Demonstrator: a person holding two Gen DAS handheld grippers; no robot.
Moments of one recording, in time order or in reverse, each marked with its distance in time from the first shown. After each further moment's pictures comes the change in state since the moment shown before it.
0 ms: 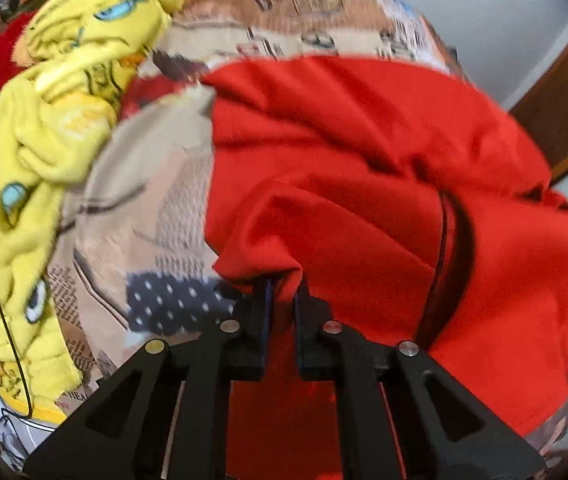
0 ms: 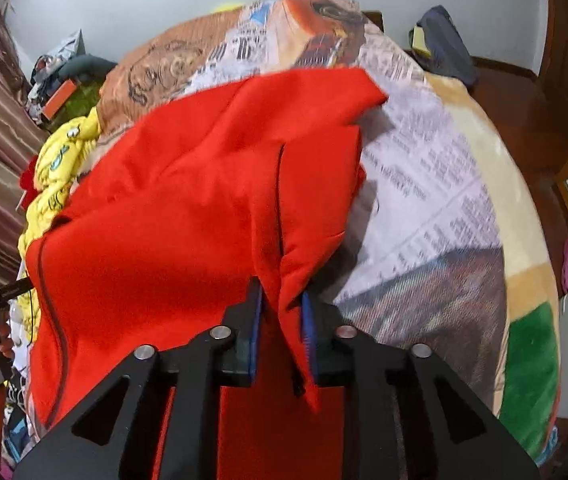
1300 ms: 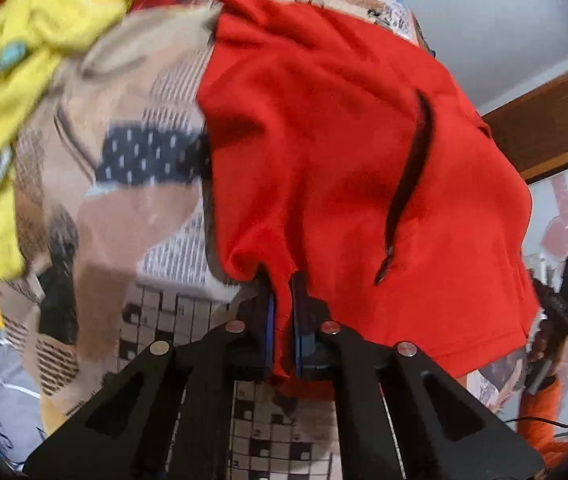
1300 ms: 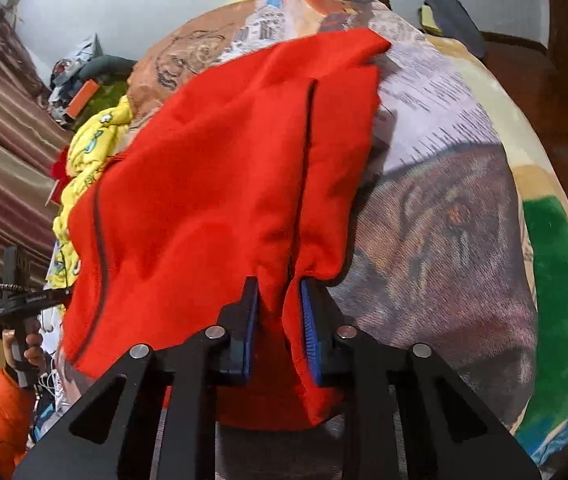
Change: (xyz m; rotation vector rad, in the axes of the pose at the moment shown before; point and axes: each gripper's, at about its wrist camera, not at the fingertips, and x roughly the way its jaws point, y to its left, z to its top) left arm -0.026 0.002 -0.065 -0.145 0.061 -0.217; right arm -0.027 0.012 -0.045 0.037 0.009 0.117
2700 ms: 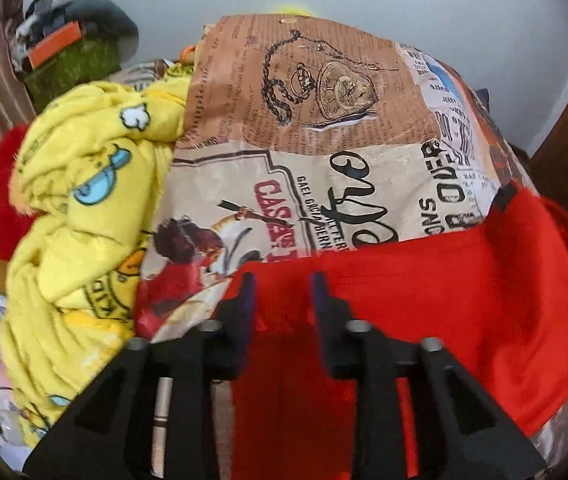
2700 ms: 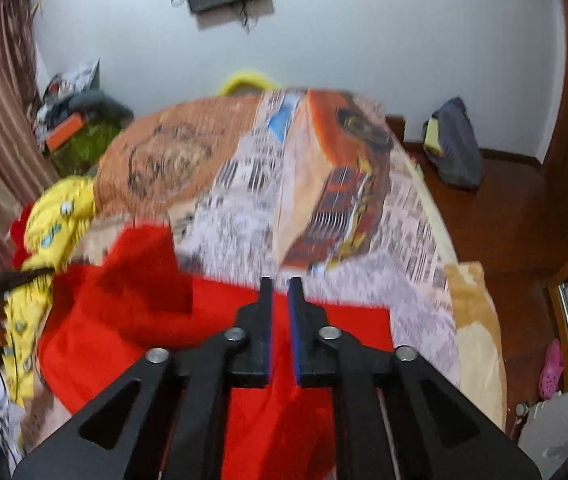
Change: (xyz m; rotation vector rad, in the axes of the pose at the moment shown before) left arm 0.012 -0.047 0.233 0.183 -0.268 0.375; right arm 0.019 0.016 0.195 -0.195 -0.209 -0.160
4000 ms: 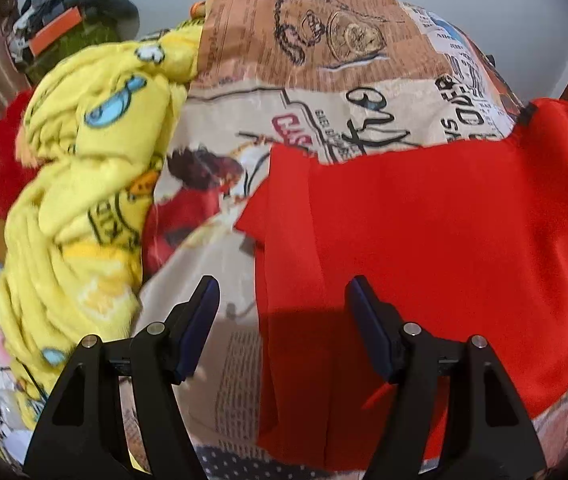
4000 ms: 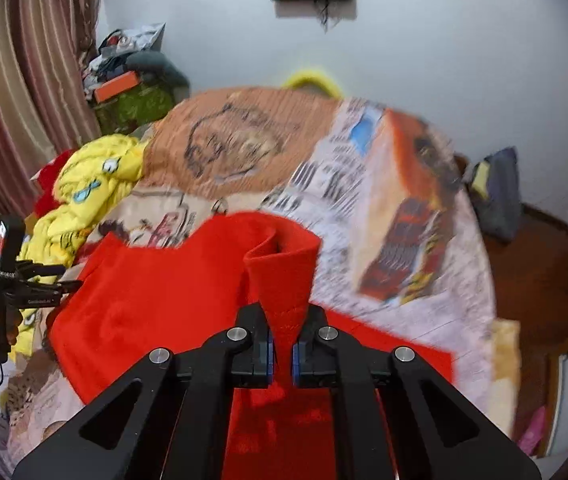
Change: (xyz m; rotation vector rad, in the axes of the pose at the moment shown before) left arm 0.020 0.010 -0.054 0.033 0.090 0.044; right arm 0.002 0.067 0.023 -0.209 -0.036 0.065
